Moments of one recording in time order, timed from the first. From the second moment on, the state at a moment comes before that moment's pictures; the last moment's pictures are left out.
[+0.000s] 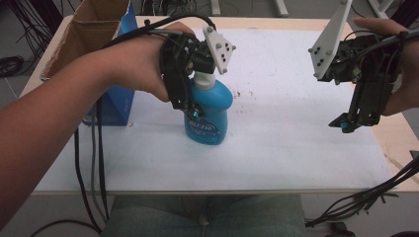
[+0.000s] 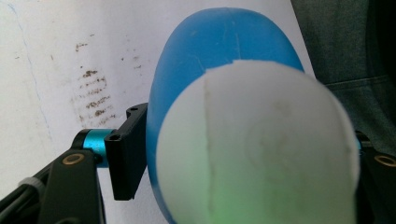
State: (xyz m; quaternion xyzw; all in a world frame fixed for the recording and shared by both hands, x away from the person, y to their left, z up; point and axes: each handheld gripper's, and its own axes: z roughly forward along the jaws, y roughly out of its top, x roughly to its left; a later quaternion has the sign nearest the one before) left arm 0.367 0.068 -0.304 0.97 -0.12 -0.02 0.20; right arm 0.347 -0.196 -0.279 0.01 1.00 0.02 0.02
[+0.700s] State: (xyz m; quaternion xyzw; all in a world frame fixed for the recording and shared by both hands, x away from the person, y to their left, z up) left arm 0.369 0.088 -0.278 0.98 -0.07 0.00 0.16; right arm 0.349 -0.190 -0.276 0.00 1.00 0.02 0.02
